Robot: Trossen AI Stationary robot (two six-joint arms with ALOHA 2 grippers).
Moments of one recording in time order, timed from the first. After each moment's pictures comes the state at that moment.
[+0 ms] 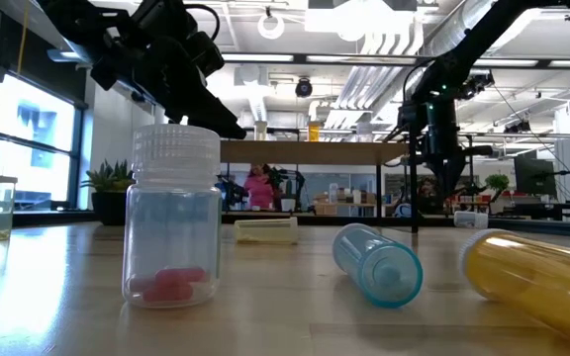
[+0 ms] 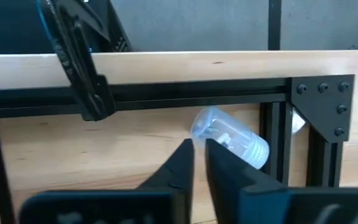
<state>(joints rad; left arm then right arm) 0.38 1.34 0.61 0.18 0.37 0.10 -1.14 1.82 1.36 -0.96 0.20 0.43</state>
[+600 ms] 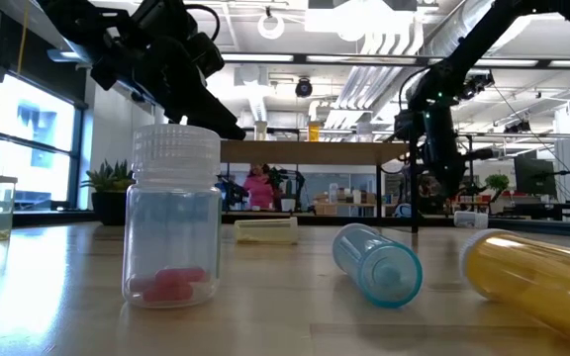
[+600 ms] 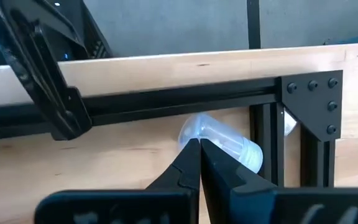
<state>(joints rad) 0.38 1.34 0.61 0.17 0.37 0.08 -1.13 1.87 1.36 -0.96 0.28 0.49</state>
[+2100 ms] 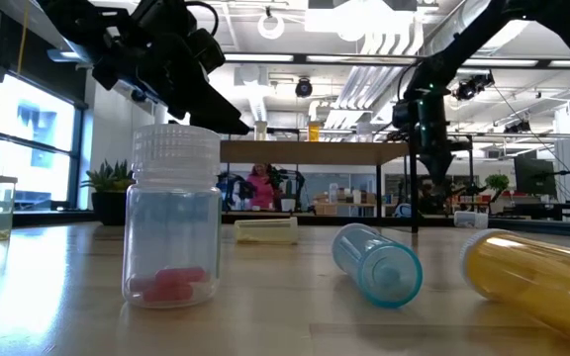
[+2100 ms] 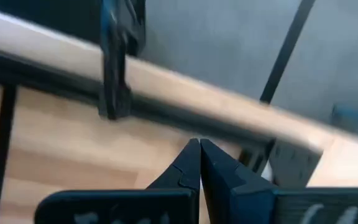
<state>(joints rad) 0.38 1.34 0.61 0.21 0.37 0.08 -1.18 1.96 1.65 -1.16 0.14 0.04</state>
